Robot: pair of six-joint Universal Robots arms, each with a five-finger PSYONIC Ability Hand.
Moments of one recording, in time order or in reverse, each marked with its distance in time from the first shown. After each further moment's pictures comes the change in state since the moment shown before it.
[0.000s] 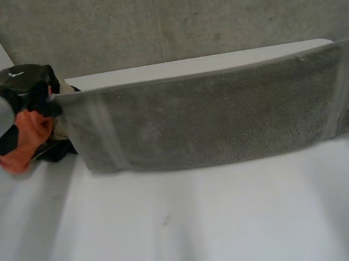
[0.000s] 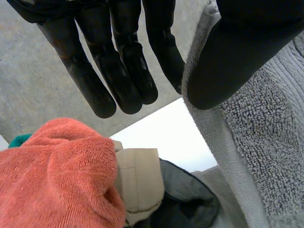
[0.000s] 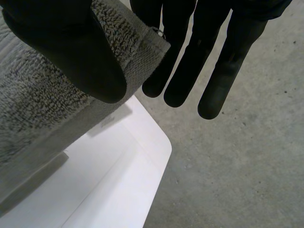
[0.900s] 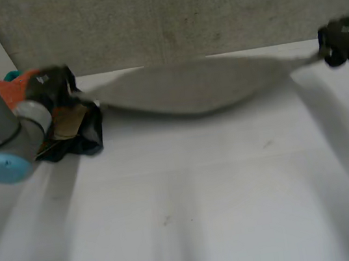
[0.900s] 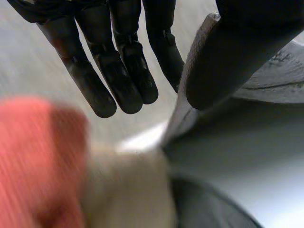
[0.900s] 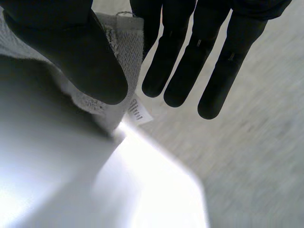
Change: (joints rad) left arm -0.009 -0.310 0.060 0.411 0.013 -0.128; right arm 0.144 0.310 -0.014 -0.435 0.086 0.309; left_hand 0.000 0.002 0.002 0.004 0.000; right_hand 0.000 0.000 0.001 0.001 0.000
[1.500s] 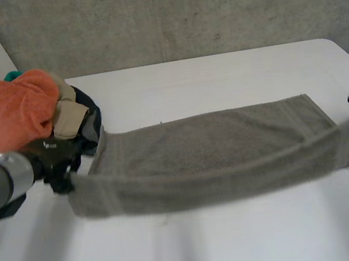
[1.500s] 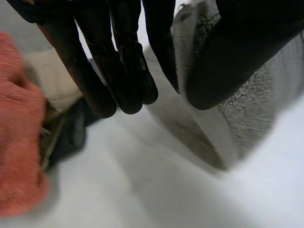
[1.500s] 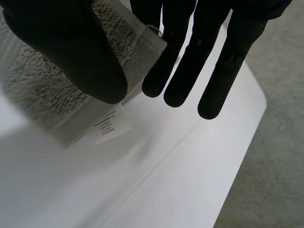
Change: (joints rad) left arm -0.006 0.377 -0.346 -0.596 -0.030 0.470; right arm -0.164 -0.270 0.298 0.502 -0.083 -0.581; left_hand 0.000 0.000 0.000 0.000 0.000; right_hand 0.000 0.000 0.000 0.000 0.000
